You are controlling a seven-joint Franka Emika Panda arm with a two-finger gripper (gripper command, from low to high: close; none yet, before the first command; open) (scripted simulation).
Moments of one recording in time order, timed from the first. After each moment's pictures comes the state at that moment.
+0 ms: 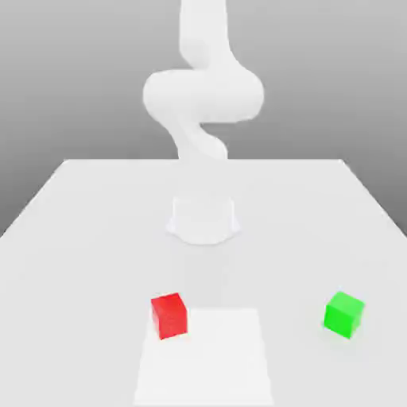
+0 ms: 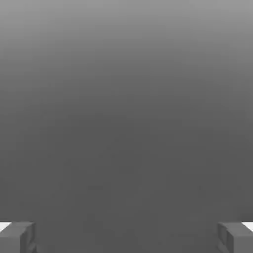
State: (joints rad) arm -0.04 -0.73 0.03 -2.36 0.00 2.35 0.90
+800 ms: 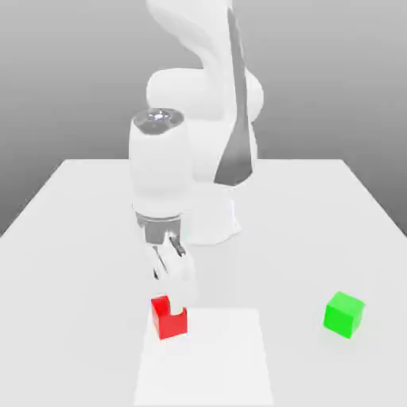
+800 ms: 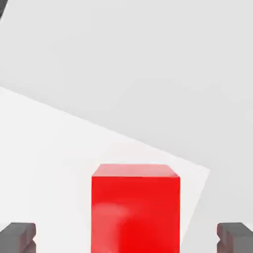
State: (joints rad) arm -0.32 0.08 0.13 -2.86 -0.05 2.94 1.86
